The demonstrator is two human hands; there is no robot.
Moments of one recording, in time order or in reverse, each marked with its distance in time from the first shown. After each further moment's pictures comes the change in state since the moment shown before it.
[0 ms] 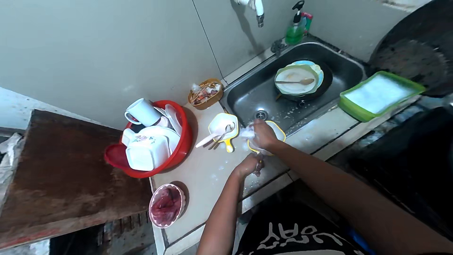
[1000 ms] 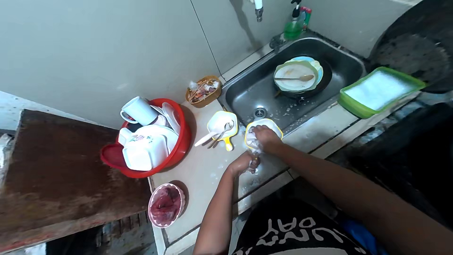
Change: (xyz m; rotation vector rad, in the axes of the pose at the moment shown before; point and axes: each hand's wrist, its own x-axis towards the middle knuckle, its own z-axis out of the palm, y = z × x) left_hand 0.002 -0.009 -0.026 -0.069 -0.115 0.015; right_hand -0.017 0.015 0.014 -0.150 -0.111 -0.056
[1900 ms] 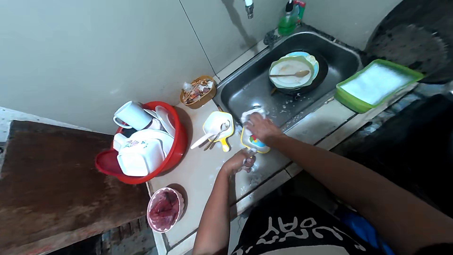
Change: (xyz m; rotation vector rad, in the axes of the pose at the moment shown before) left_hand 0.002 -0.001 -0.013 -0.018 -0.067 0.010; right_hand 0.013 0.016 -0.013 -0.189 0.184 -0.246
